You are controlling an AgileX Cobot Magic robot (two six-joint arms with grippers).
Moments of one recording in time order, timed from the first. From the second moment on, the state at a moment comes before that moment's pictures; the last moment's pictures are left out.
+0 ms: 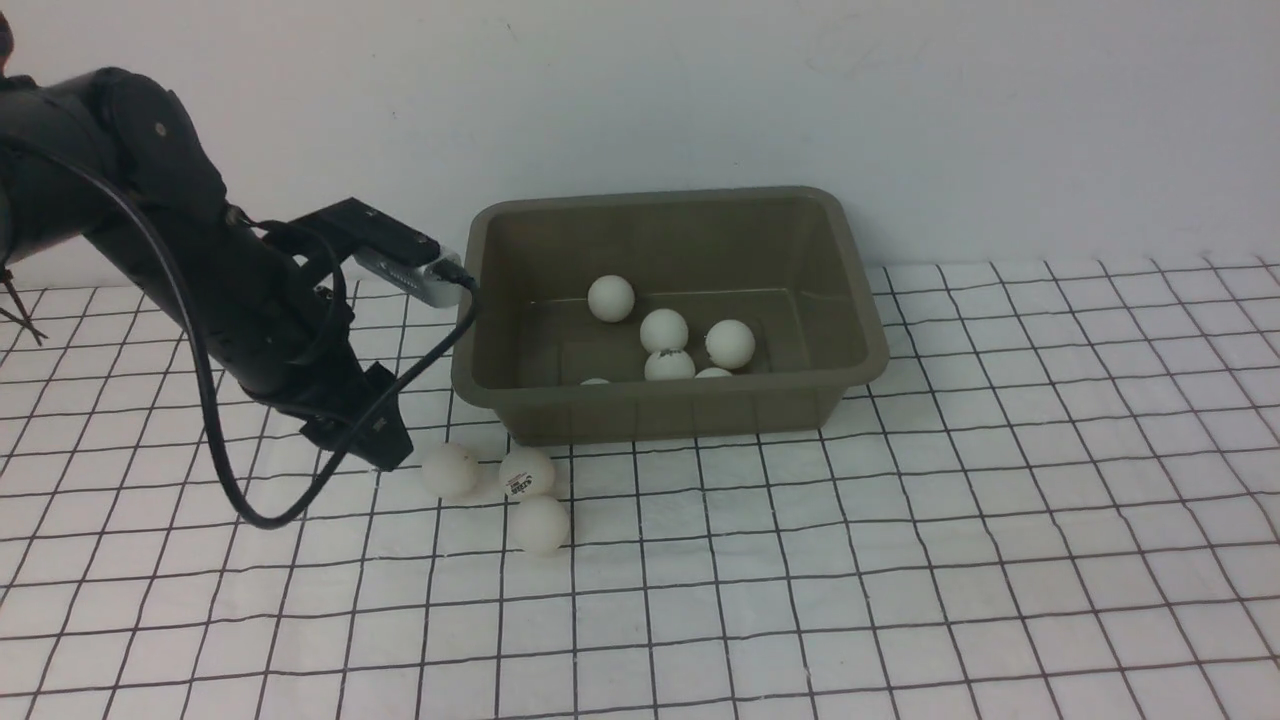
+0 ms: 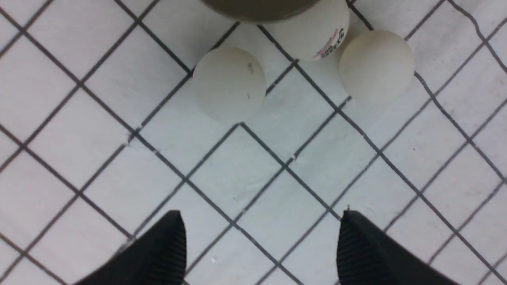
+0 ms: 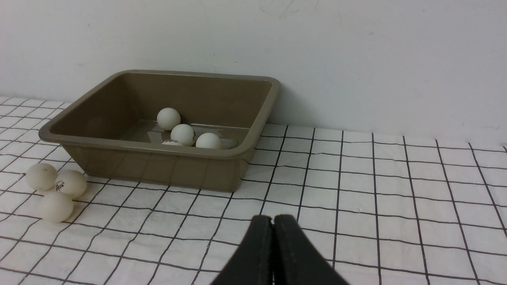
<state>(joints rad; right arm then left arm) 0.53 0.23 -0.32 -0.58 0.54 0.64 -0.07 1.82 -1.36 -0.35 1.00 0.77</state>
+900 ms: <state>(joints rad) 0.53 0.23 -0.32 -0.58 0.54 0.64 -0.07 2.01 -1.36 -0.55 0.79 0.83</state>
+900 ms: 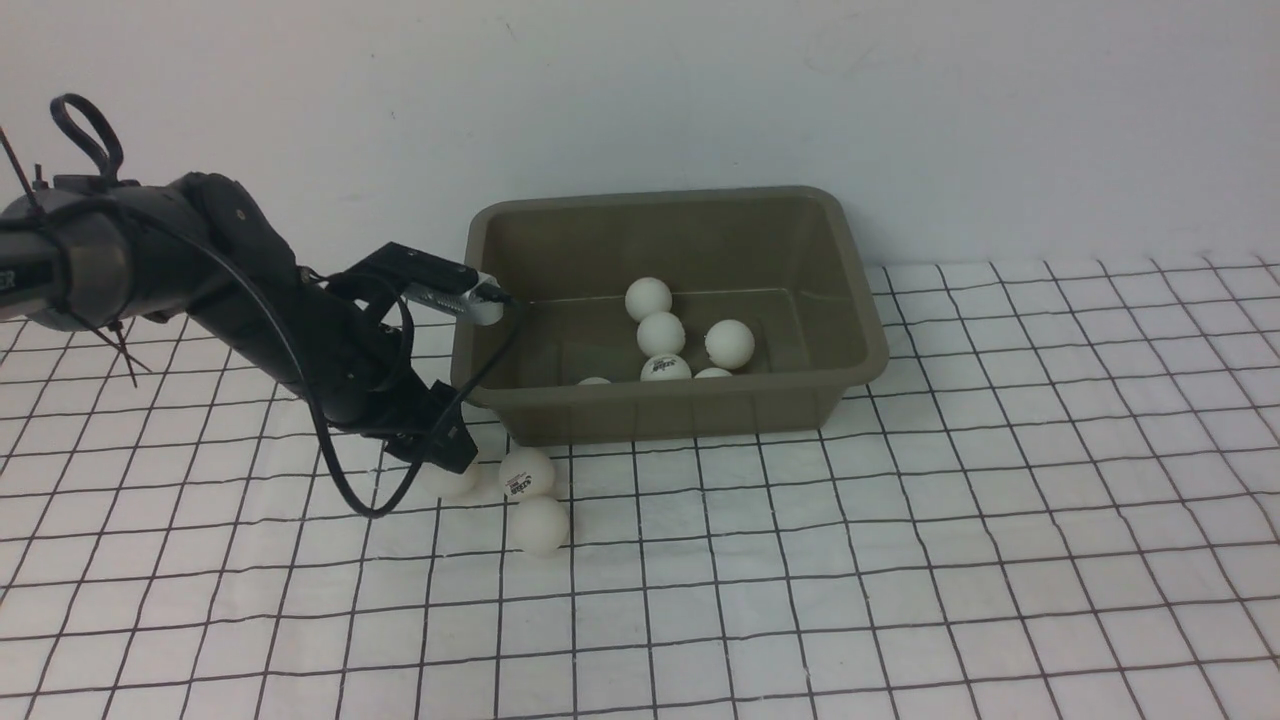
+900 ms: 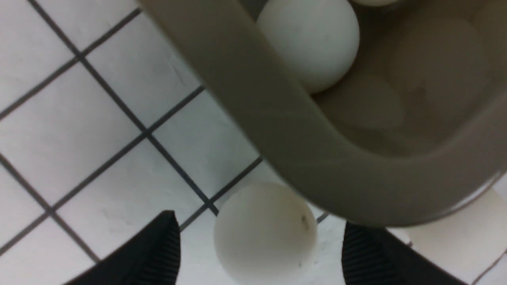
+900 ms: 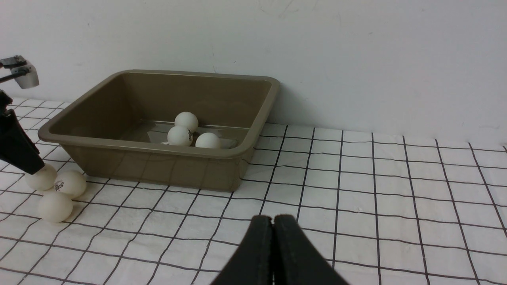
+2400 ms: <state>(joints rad) 0.53 0.23 -0.32 -0.58 0.54 0.64 -0.20 1.83 -1.53 -0.34 0.81 0.53</state>
